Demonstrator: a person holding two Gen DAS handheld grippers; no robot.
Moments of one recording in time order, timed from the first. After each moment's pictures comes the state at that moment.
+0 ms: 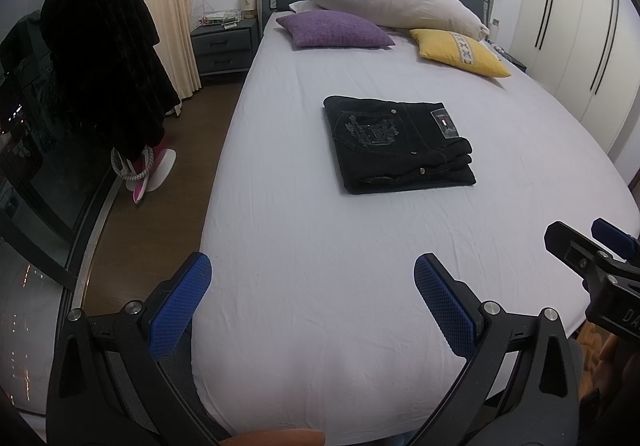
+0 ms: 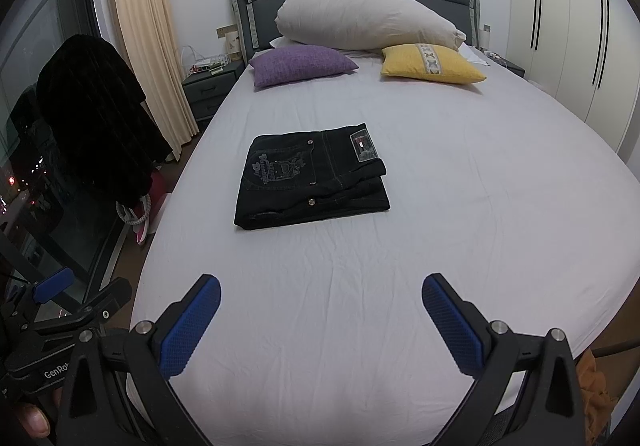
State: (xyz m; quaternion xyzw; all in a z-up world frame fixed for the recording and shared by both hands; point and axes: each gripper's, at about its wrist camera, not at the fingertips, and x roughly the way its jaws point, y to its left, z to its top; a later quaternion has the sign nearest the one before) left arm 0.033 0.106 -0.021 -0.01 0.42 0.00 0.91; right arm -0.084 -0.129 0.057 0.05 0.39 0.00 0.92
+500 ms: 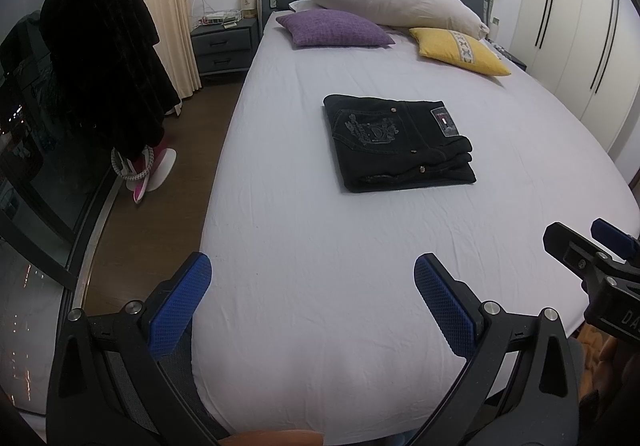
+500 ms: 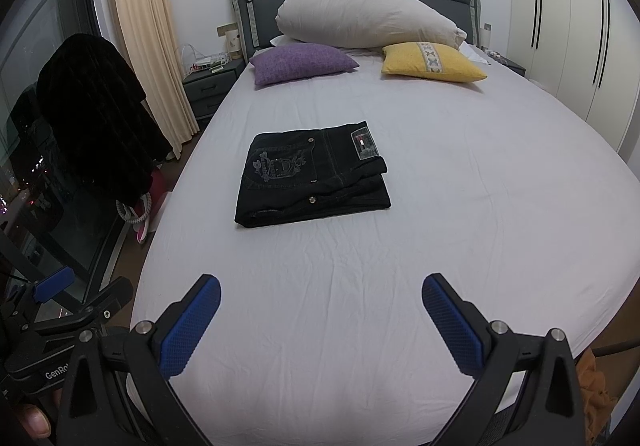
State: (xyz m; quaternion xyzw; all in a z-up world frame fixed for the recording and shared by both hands) left arm 0.033 0.106 -0.020 -0.01 0.42 0.00 0.91; right arm -0.085 -0.128 0.052 0.05 0.39 0.01 0.92
